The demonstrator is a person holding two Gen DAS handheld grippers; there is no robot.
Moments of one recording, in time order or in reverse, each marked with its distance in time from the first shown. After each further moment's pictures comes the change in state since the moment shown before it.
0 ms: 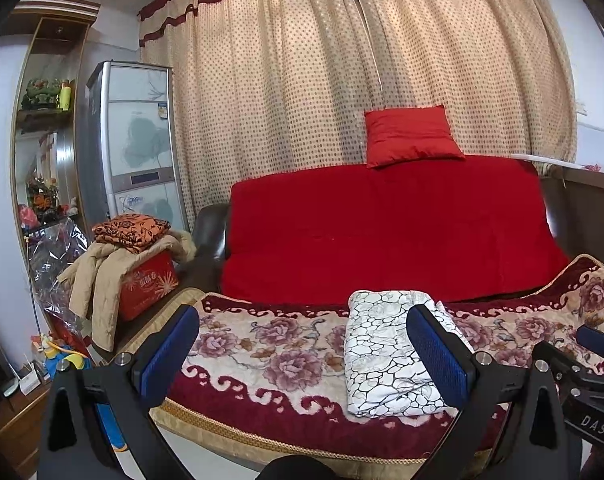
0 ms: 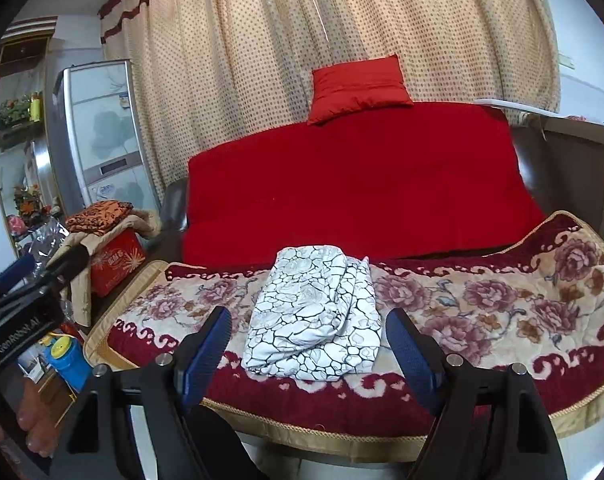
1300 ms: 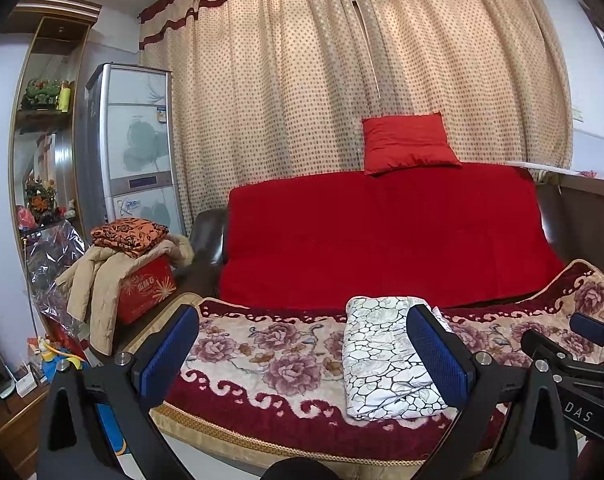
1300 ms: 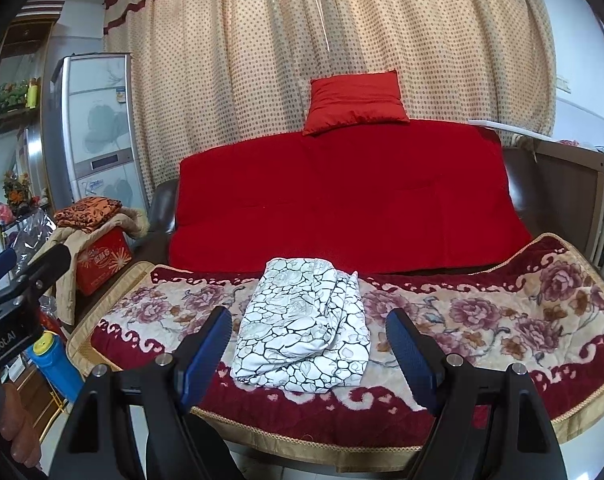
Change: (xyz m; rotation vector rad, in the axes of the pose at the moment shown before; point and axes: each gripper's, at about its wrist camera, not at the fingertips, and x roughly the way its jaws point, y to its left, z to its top) left arm -0.004 0.007 0.004 -0.004 -0.014 -0.019; right arm -0.003 0.015 0.010 -0.050 -0.029 -0.061
